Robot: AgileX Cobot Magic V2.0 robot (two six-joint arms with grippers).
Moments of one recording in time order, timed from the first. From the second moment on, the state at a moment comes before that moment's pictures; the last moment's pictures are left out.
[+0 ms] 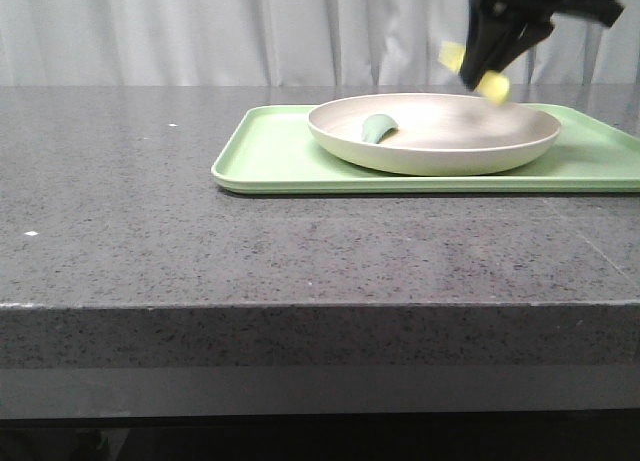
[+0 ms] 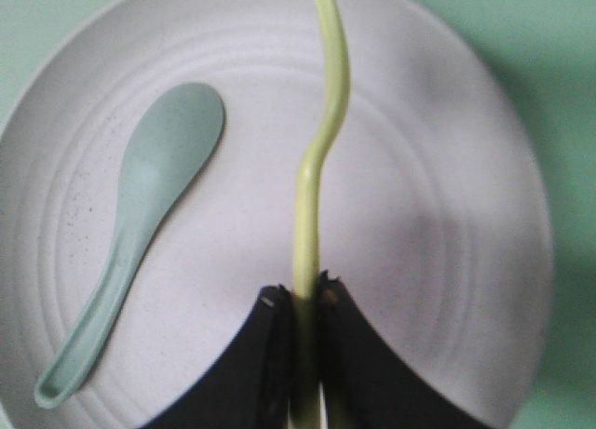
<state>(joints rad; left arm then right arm) -0.25 0.21 -0.41 -0.01 0.33 -0.09 0.18 1.82 -1.69 0.18 0.96 0.15</state>
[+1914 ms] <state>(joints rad) -0.25 0.21 -0.41 -0.01 0.33 -0.09 0.00 1.66 -1.73 0.07 1.14 0.10</state>
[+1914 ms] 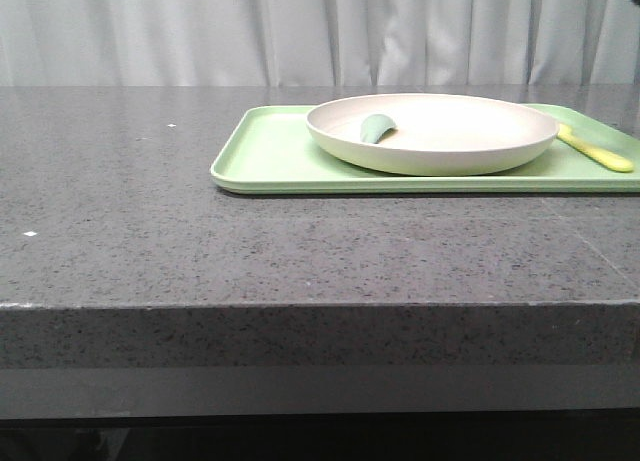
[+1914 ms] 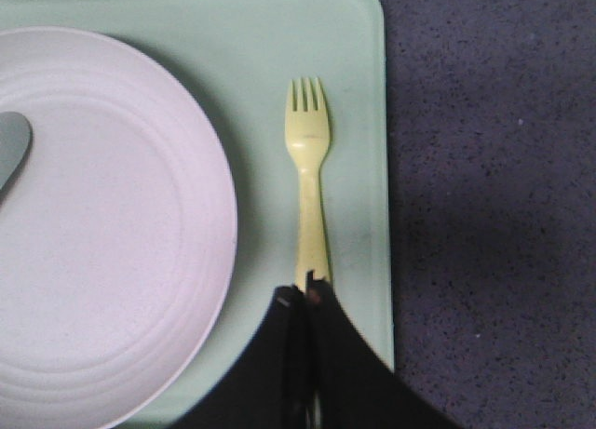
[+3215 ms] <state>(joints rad) -0.25 0.21 -0.41 -0.01 0.33 -0.09 0.01 0.06 -0.34 0.07 0.35 0.00</state>
